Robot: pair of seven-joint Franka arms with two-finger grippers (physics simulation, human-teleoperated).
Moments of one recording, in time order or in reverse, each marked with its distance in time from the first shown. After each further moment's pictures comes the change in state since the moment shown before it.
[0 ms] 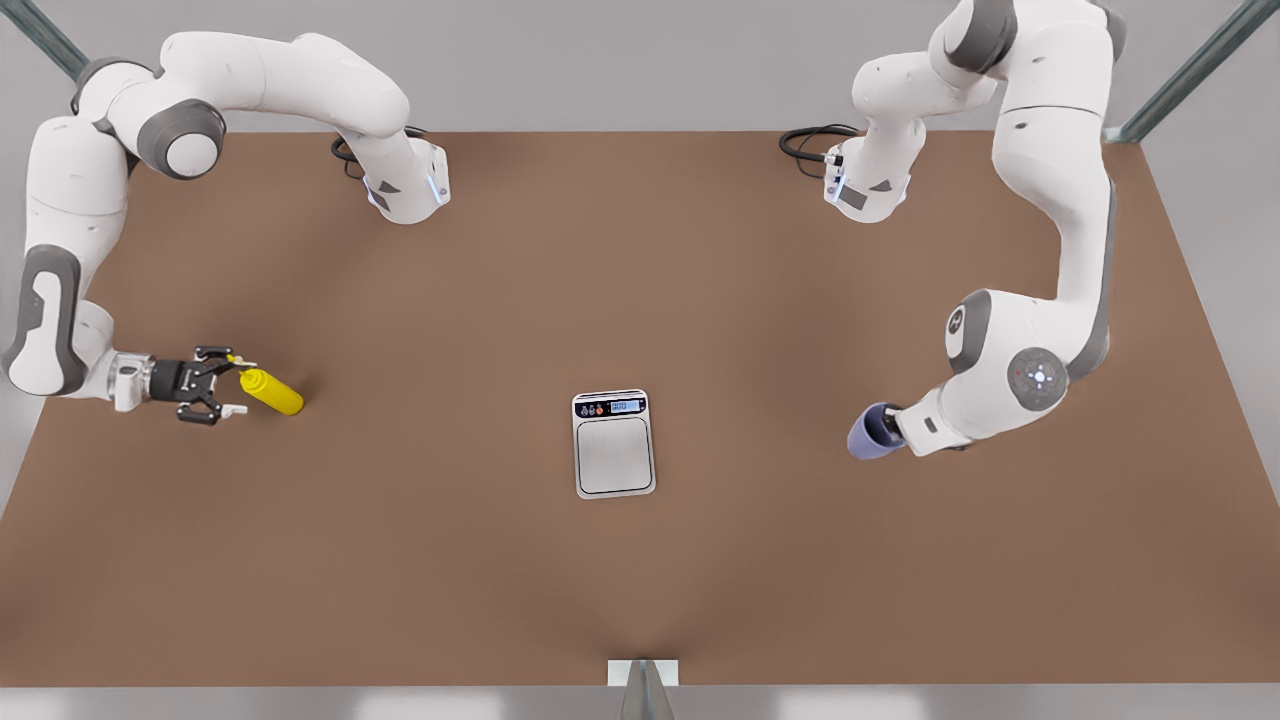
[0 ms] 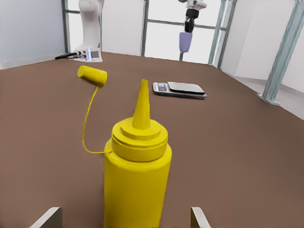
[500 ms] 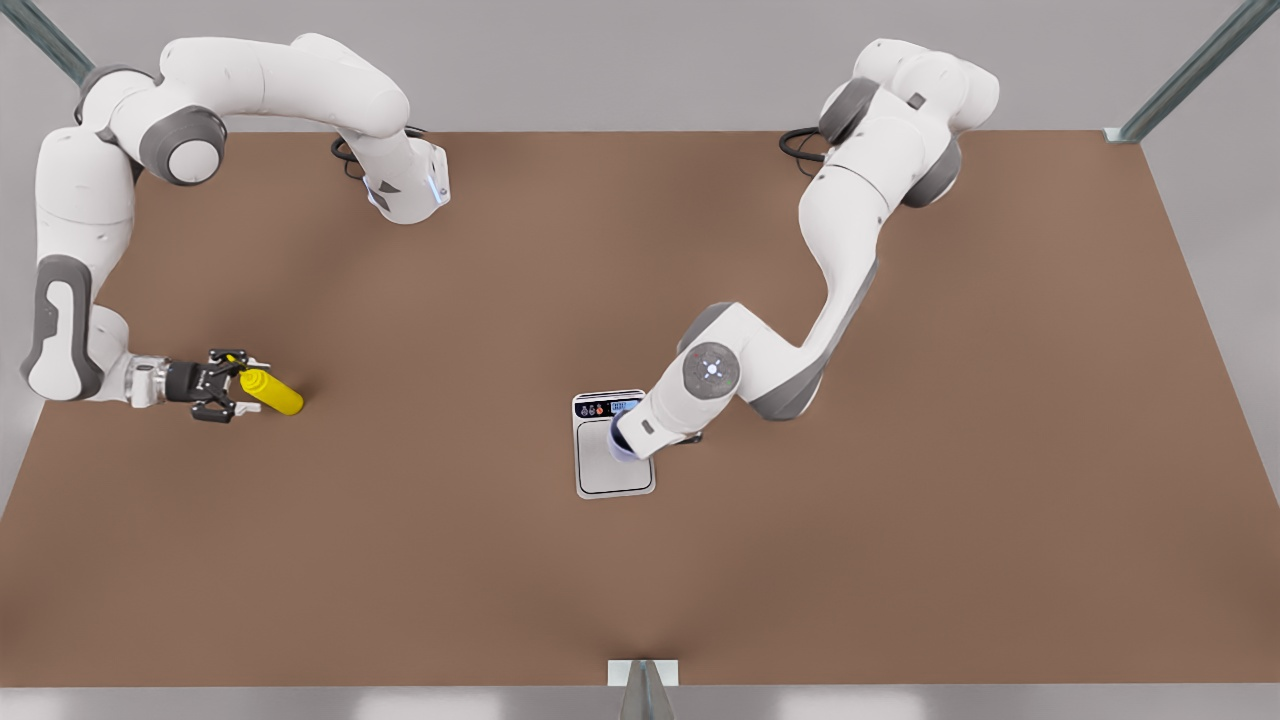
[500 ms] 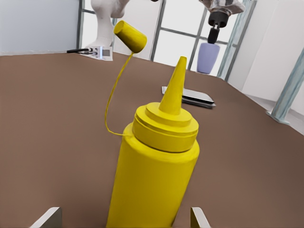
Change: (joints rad) left arm -0.553 0.465 0.016 0.635 0.039 -0.027 -0.720; right arm 0.004 0.035 0.008 -0.007 0.003 0.003 -0.140
